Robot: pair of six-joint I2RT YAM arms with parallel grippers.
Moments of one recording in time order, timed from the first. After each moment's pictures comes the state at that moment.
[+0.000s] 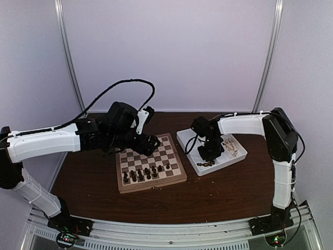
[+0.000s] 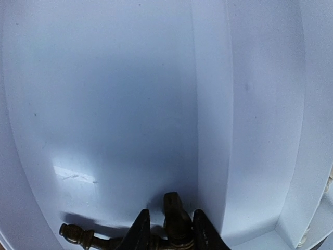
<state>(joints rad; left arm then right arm) -0.96 1.44 1.17 -0.37 -0.20 -0.24 0.64 2.05 1.49 -0.88 0.23 0.33</state>
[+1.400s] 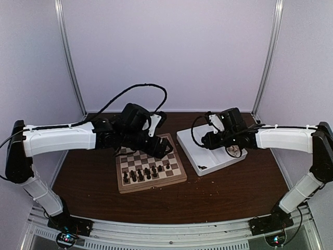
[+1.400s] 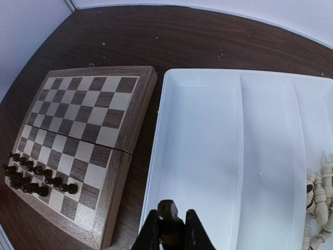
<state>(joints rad) -0.95 1.58 1.24 -0.33 0.00 -0.31 0.60 1.53 0.97 -0.13 -0.06 0.24</state>
